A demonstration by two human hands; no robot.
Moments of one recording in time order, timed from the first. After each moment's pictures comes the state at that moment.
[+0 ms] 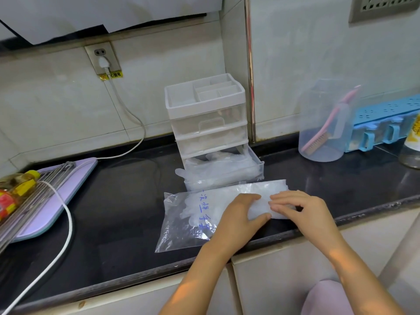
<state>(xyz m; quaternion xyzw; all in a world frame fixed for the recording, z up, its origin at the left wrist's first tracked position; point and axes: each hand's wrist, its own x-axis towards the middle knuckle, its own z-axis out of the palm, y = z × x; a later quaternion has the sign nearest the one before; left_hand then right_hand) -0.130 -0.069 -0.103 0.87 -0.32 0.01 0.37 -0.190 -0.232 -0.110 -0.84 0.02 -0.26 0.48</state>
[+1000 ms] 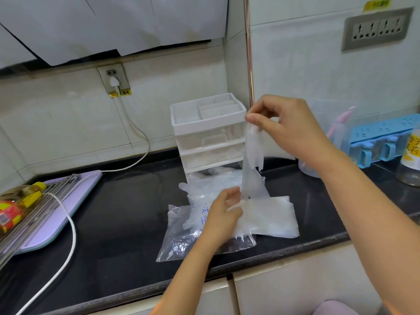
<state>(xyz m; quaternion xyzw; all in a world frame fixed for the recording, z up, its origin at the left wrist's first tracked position) -0.113 -0.055 -0.069 0.78 -0.20 -0.05 0.59 -0.147 -0.216 0.083 -0.84 -0.14 -0.40 0.35</state>
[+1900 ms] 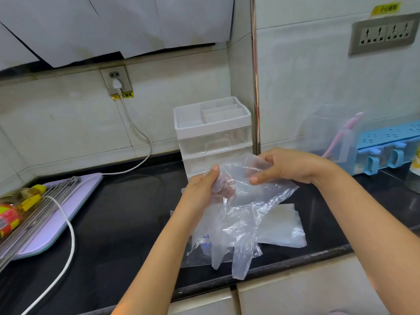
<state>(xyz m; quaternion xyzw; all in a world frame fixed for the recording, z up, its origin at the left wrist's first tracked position) -0.092 -0.025 0.003 0.70 -0.17 -0.09 0.69 -0.124 -0.231 0.044 -0.88 -0.09 0.06 0.46</state>
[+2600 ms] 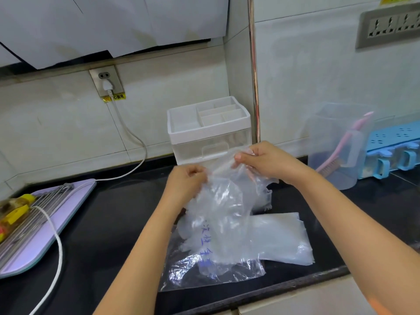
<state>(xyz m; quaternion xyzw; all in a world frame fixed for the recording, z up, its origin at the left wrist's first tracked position) -0.032 -0.018 0.017 0.84 -0.13 0.04 0.52 -0.074 -0.219 0.036 -0.87 -0.07 -0.09 0.47</state>
